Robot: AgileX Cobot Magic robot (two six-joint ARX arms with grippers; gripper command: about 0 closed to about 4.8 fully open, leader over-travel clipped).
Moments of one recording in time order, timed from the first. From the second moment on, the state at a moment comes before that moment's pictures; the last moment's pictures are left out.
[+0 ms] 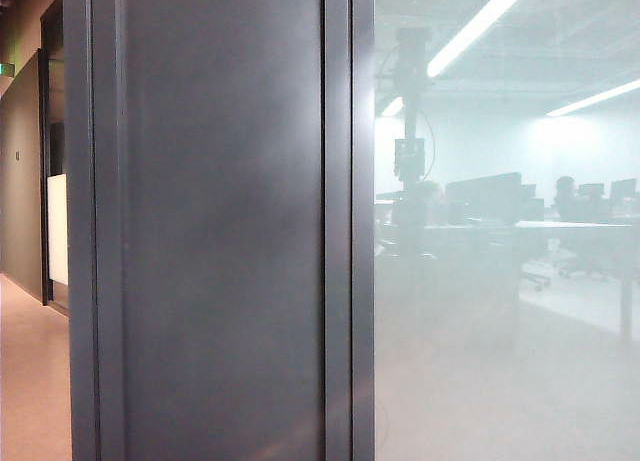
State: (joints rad) left arm 0.04 0.00 0.01 -0.01 0.05 0.00; right arm 0.36 0.45 1.09 -0.78 -0.02 0.08
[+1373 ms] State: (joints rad) left arm 0.04 0.00 0.01 -0.02 0.05 0.00; right arm 0.11 0.19 0.56 -0.57 0.06 0.06
